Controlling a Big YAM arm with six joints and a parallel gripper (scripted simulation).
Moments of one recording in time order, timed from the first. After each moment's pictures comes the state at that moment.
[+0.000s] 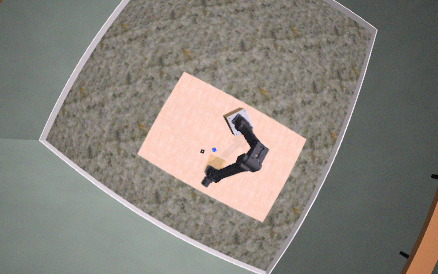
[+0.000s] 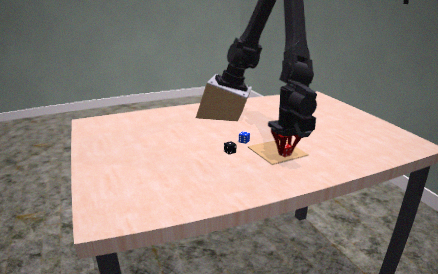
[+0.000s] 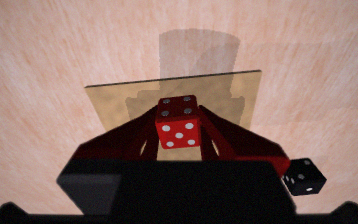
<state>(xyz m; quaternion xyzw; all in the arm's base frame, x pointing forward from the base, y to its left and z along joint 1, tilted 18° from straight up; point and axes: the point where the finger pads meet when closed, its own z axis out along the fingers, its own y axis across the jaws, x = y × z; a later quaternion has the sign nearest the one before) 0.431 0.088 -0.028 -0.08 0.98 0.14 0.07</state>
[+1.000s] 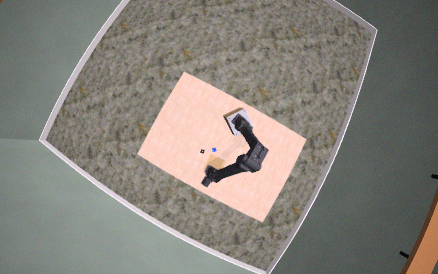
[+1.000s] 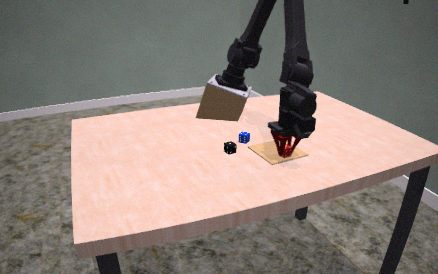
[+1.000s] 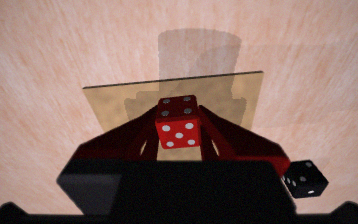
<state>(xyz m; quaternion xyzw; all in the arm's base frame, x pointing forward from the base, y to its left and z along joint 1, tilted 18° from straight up) 0.431 0.088 -0.031 -0.08 0.98 0.14 0.07</state>
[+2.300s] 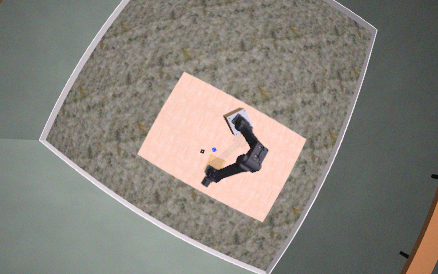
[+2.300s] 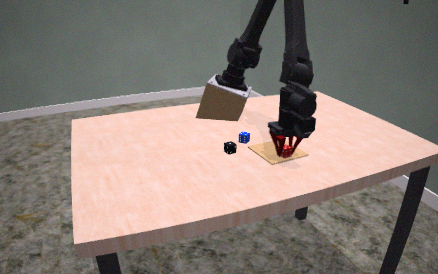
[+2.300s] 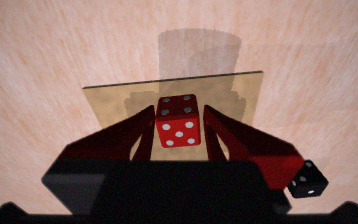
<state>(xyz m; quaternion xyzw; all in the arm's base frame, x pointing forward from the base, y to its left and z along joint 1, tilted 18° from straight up) 0.431 0.088 -0.031 -0.08 0.98 0.14 0.07</state>
